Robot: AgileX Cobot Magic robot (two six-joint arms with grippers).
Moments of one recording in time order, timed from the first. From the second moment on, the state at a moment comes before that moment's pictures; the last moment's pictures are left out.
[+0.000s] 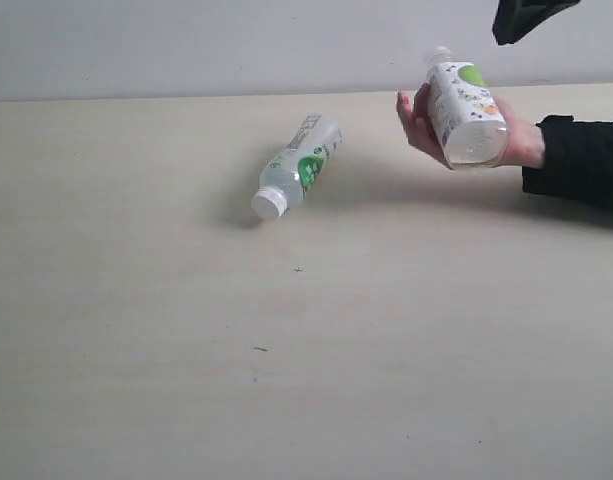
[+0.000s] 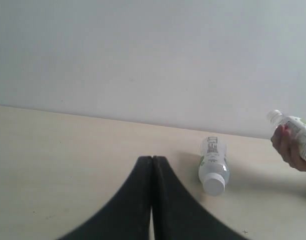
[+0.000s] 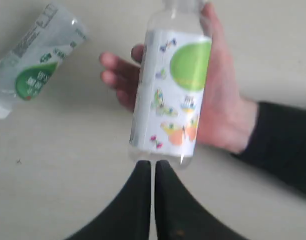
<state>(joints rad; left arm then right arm) -0.13 0.01 0.00 0.14 0.10 -0.37 0.20 1.79 -1.74 0.07 1.21 -0.01</state>
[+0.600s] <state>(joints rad) -0.13 0.01 0.00 0.14 0.10 -0.37 0.20 0.53 -0.66 0.11 0.73 -0.03</state>
